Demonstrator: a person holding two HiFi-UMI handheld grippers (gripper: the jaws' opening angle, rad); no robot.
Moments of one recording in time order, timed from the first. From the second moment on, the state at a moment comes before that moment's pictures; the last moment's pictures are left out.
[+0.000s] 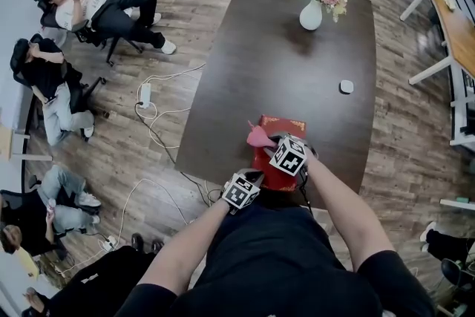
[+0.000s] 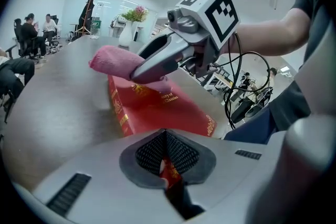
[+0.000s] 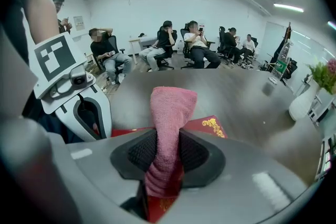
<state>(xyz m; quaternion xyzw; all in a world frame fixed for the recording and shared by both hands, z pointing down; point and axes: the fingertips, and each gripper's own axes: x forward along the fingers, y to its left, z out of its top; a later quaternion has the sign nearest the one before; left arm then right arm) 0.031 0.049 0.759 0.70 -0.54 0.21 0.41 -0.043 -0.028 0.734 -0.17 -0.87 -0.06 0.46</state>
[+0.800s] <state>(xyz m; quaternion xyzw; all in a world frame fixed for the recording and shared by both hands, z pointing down) 0.032 0.049 0.764 0.70 -0.54 0.20 0.43 -0.056 -0.010 0.767 -0.19 -0.85 -0.07 0.48</state>
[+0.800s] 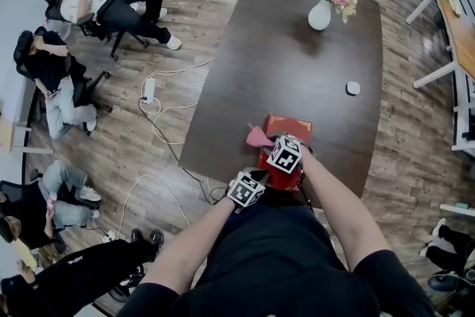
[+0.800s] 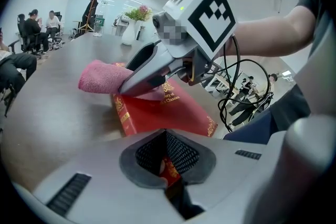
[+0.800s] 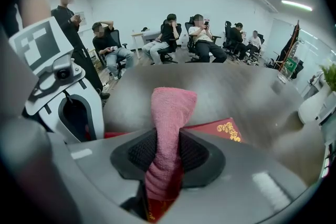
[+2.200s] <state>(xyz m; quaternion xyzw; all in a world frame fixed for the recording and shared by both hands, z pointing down) 0.029 0.049 0.764 0.70 -0.54 0.21 0.43 -0.036 -0.028 0.767 -0.17 -0.85 -0.06 0.49</state>
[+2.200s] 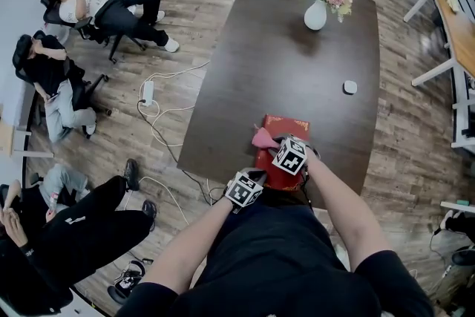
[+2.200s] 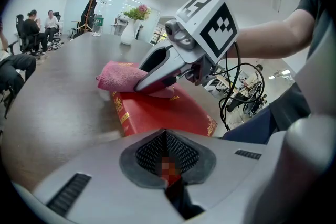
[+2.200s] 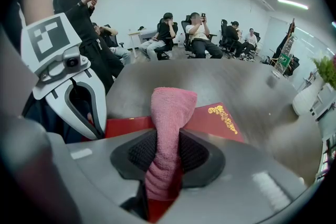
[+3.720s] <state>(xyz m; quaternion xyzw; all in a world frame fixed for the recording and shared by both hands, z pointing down) 0.029 0.050 0.767 0.69 -0.54 0.20 0.44 0.000 -0.048 0.768 -0.15 -0.85 -0.06 0.49</state>
